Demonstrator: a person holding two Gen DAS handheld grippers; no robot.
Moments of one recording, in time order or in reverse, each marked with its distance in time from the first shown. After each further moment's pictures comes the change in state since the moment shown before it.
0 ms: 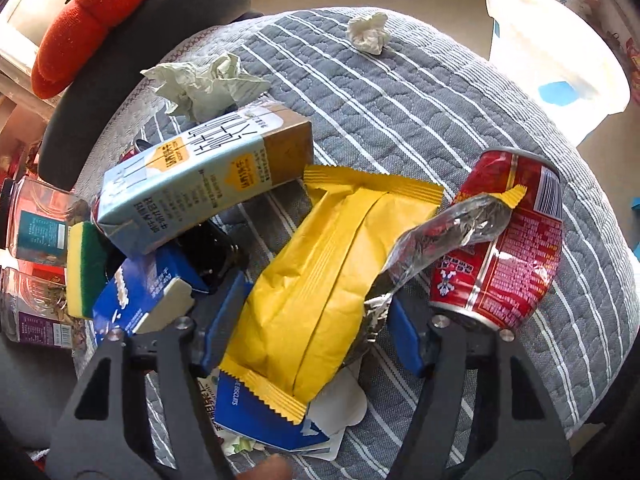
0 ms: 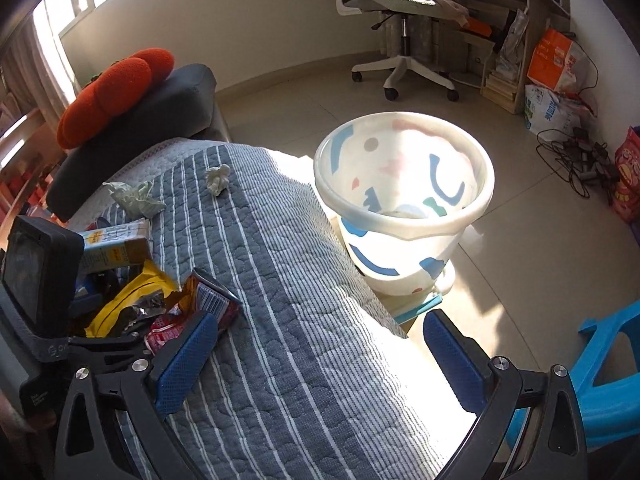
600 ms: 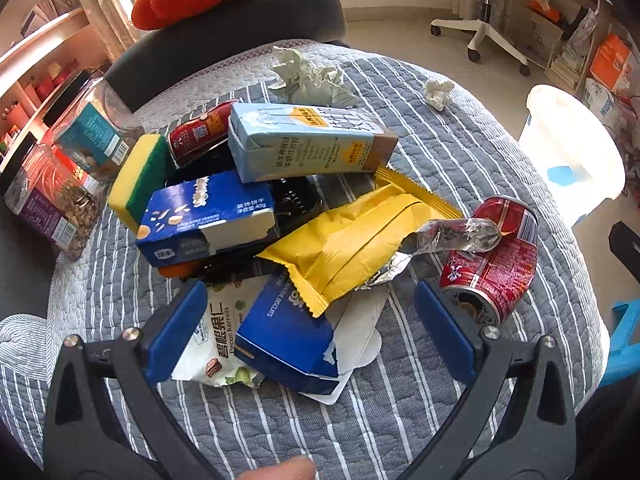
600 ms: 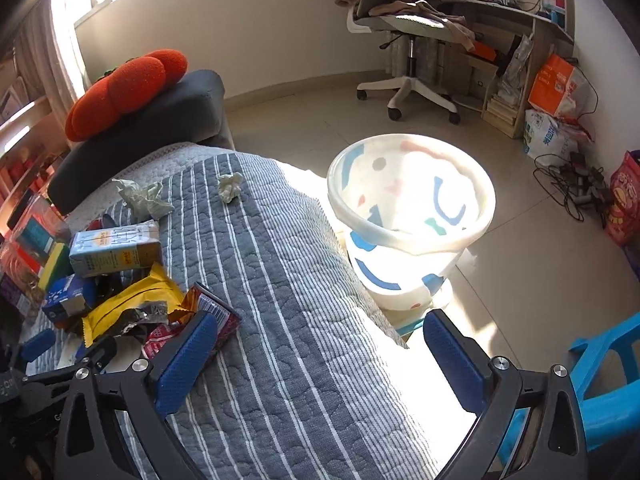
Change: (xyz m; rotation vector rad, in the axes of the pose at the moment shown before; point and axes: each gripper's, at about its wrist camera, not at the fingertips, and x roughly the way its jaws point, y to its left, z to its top) left arm -0.027 0.028 -0.051 -0.322 -0.130 0.008; right arm -0.012 0.014 -0.005 -0.047 -0.068 -0.029
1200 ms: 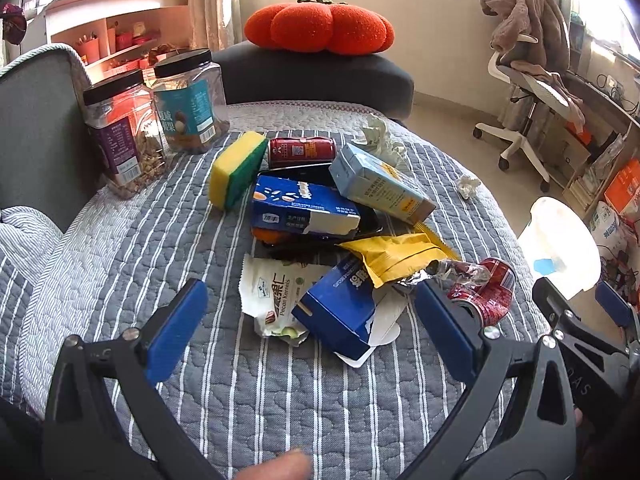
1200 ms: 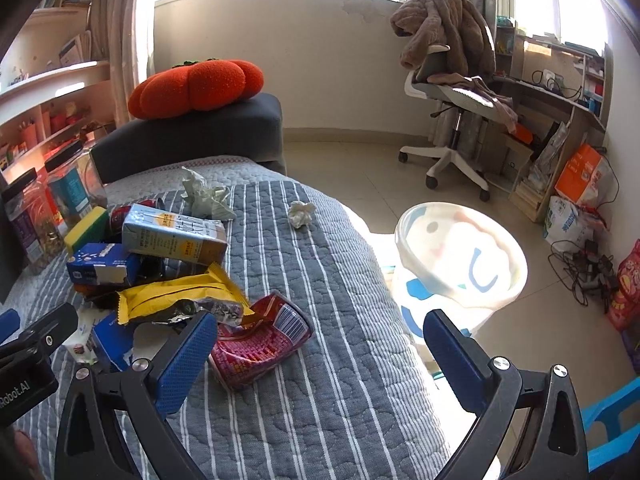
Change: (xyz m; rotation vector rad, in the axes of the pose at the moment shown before) left arm -0.056 0.051 -0.057 -0.393 -0.282 -0.035; right arm -0.020 0.069 -0.024 -0.240 -0.189 0.019
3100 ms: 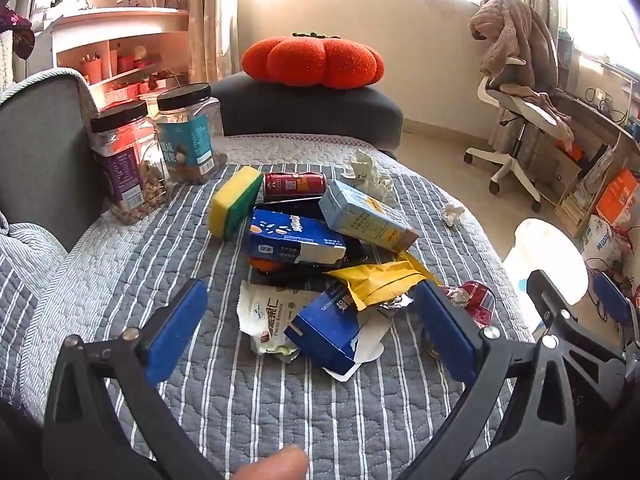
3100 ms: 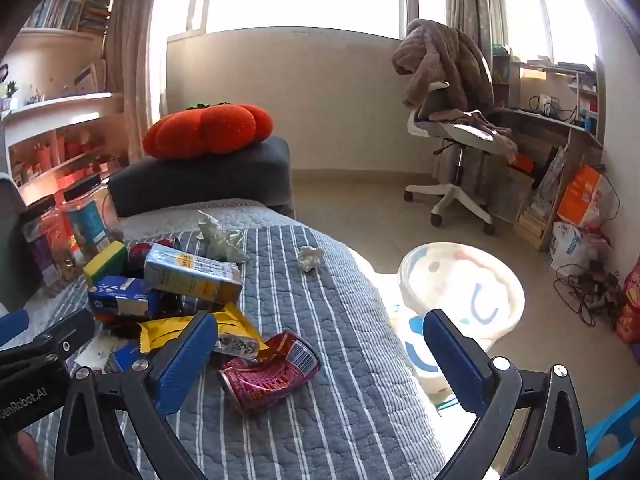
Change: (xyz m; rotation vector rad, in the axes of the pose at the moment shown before) left arm -0.023 -0.002 0.007 0.011 -0.093 0.011; right arm -0.031 0.002 0.000 -0.003 -0.189 0.030
